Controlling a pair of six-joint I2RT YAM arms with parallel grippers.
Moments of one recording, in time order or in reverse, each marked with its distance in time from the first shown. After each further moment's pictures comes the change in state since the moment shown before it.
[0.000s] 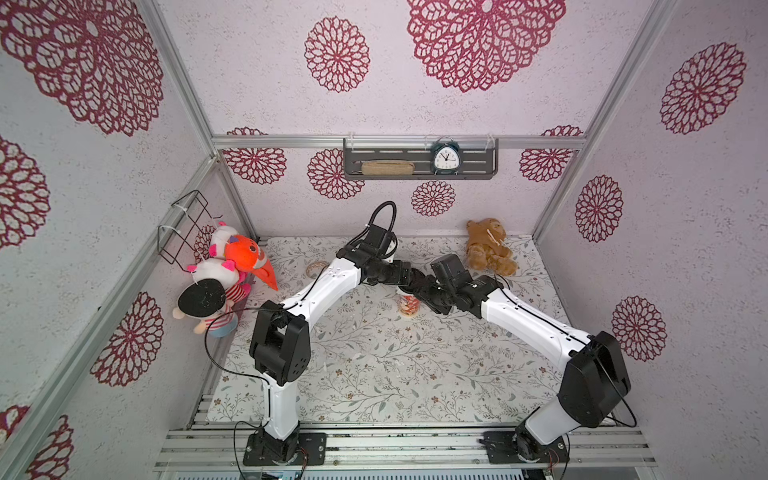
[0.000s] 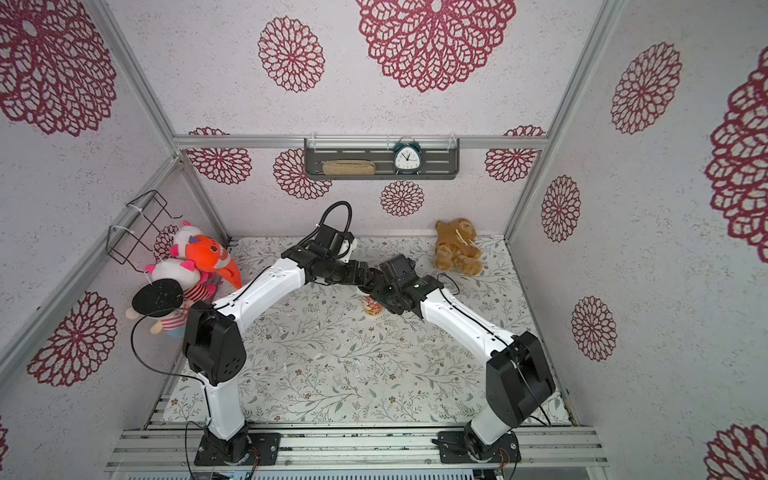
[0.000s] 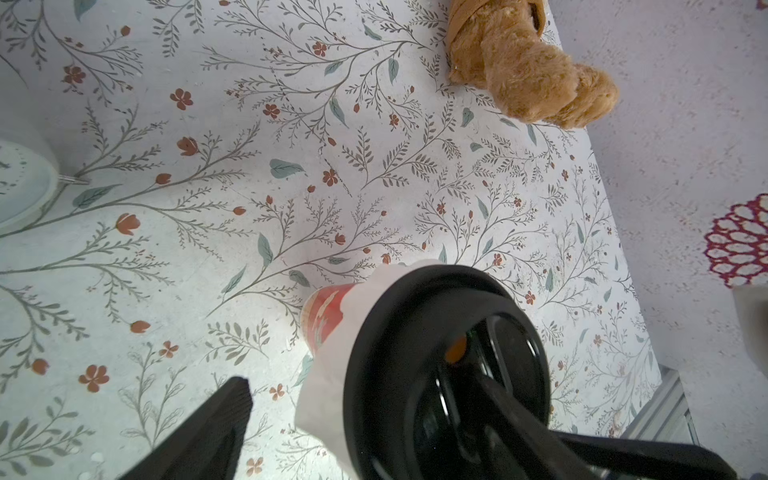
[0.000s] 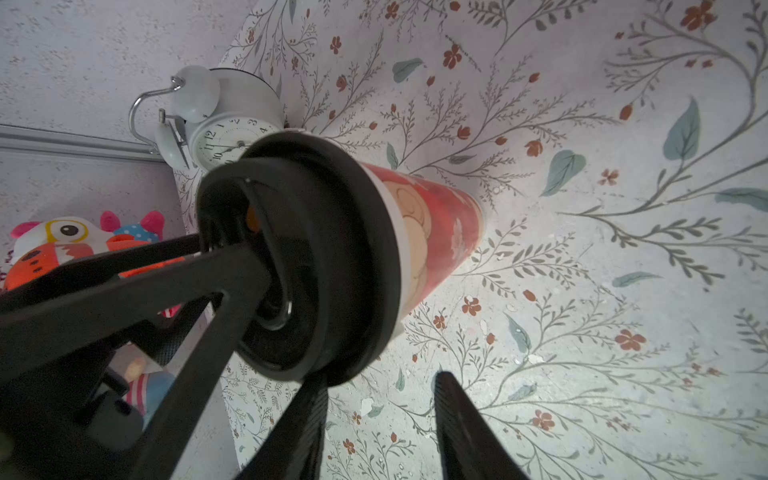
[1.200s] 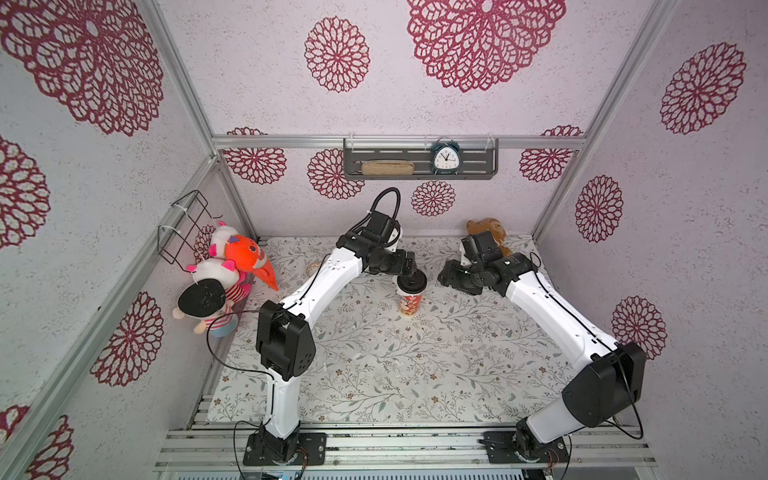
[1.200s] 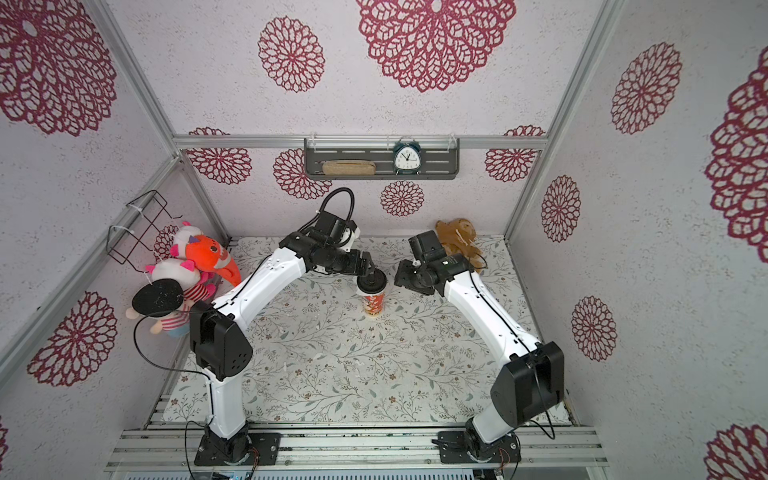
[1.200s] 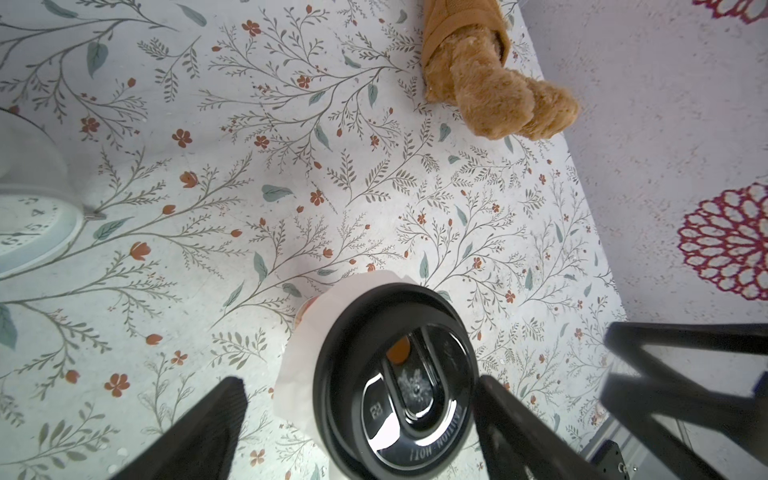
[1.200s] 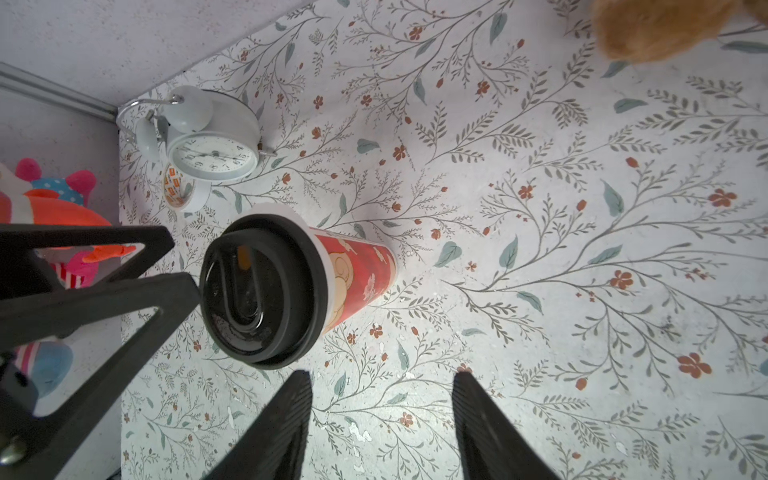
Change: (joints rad) left arm -0.003 0.053 0.230 -0.156 0.023 0.038; right arm -0.180 -0.036 0.206 -0.267 -0.040 -0.465
